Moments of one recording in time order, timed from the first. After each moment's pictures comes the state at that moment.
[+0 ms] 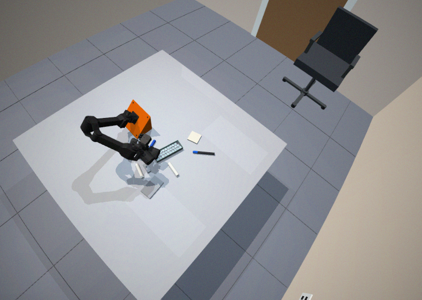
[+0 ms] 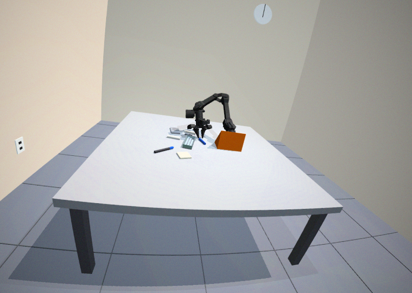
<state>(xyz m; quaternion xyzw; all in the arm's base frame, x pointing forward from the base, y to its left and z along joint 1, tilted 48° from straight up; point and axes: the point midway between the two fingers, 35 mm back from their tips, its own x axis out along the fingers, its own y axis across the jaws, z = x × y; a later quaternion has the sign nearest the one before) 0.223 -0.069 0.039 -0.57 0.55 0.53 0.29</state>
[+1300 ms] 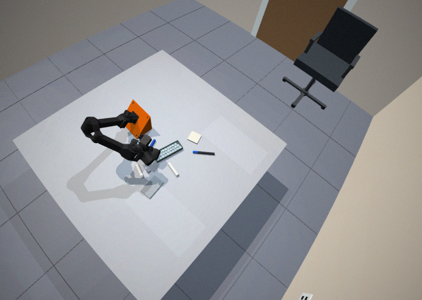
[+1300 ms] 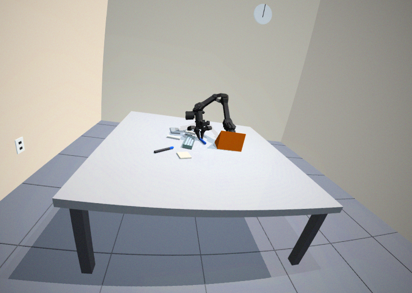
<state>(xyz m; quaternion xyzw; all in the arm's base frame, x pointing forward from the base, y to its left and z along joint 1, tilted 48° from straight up) 0.221 -0.076 0.031 -0.57 0.55 0.54 0.29</state>
